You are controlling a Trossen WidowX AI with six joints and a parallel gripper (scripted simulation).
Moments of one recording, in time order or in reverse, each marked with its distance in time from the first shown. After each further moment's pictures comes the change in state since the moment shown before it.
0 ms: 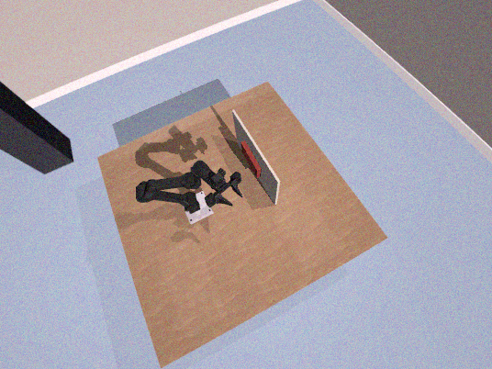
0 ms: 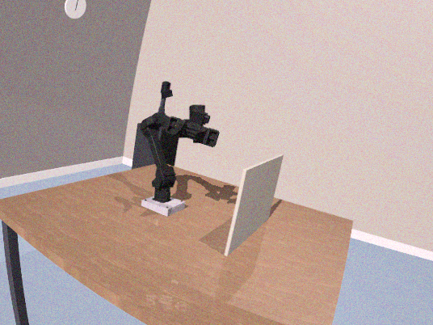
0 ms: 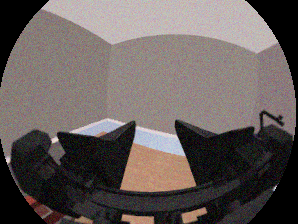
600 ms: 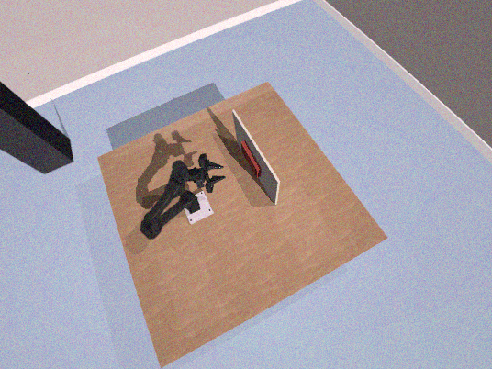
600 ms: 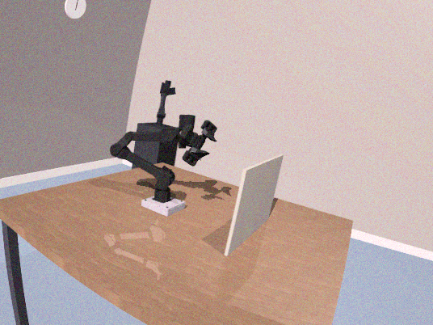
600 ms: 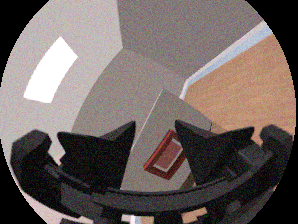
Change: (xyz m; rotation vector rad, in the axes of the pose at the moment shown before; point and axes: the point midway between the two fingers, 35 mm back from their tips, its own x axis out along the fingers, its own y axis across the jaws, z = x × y) arm -0.160 0.053 -0.041 1.174 0.429 0.724
